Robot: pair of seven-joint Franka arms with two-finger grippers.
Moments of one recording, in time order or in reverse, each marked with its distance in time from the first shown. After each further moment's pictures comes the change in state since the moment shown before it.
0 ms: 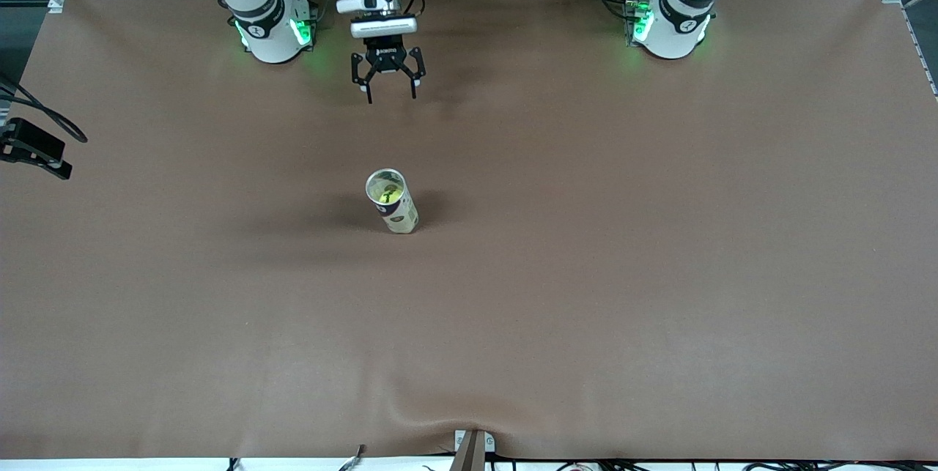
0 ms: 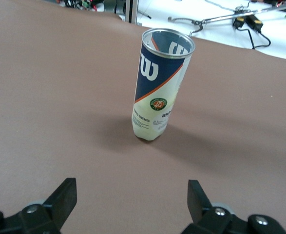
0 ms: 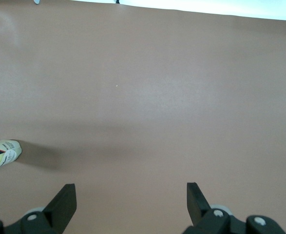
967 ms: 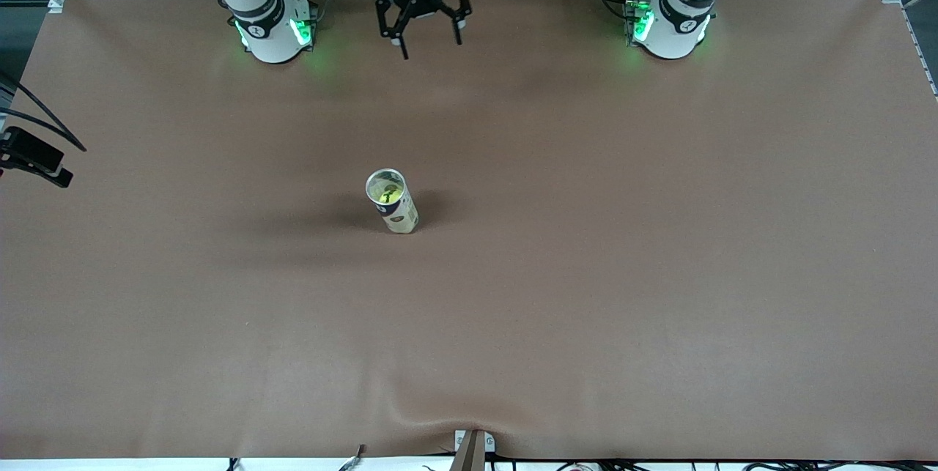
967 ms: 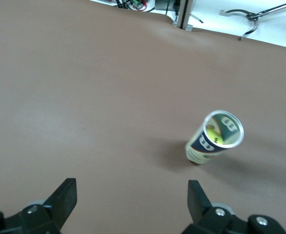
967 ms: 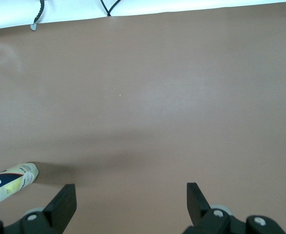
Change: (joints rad) left arm 0.146 -0.424 0.006 -0.004 -0.270 -0.349 0.480; right arm -0.012 0.000 0.012 0.000 0.034 0.021 0.153
